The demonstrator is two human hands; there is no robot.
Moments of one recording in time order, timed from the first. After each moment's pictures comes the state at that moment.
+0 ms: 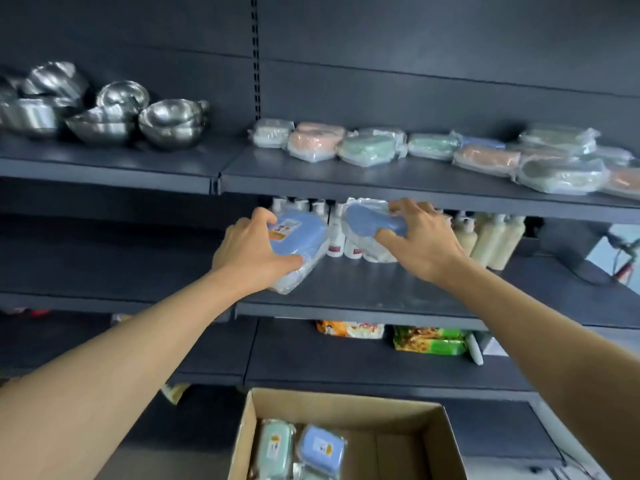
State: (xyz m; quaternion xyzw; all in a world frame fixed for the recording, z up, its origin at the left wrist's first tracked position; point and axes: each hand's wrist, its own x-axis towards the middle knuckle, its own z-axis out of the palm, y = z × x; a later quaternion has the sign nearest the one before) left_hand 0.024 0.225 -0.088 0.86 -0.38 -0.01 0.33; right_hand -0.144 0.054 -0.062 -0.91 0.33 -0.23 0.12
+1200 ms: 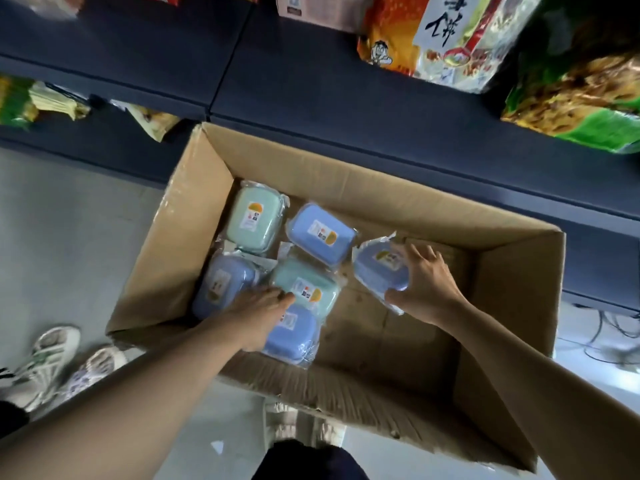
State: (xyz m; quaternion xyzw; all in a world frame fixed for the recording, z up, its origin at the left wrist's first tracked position) left_hand -0.109 0.232 -0.645 0.75 -0.51 -0.38 -0.21; right_hand -0.241 0.004 -0.619 -0.90 0.31 0.20 0.24
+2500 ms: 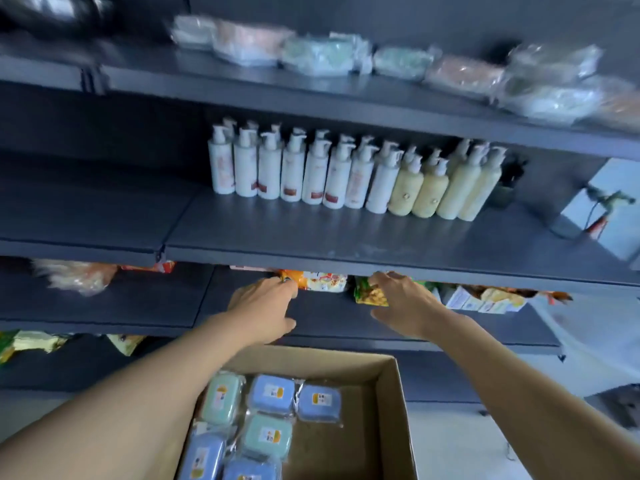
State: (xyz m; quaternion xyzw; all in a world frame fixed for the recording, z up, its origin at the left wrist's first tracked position) left_hand -0.086 0.147 -0.259 0.84 -0.53 -0.13 0.04; right_hand -0.253 -0.017 -0.244 -0.94 0.31 0.08 0.11
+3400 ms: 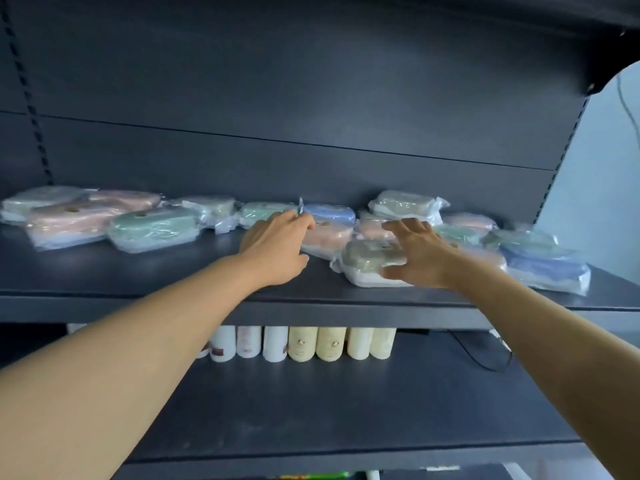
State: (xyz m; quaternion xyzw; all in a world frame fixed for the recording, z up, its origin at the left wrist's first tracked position) left_hand -0.130 -0.190 -0.005 0.78 -0.58 0.15 0.17; right_hand -0.318 -0.332 0.009 -0.94 0.34 -0.10 -0.02
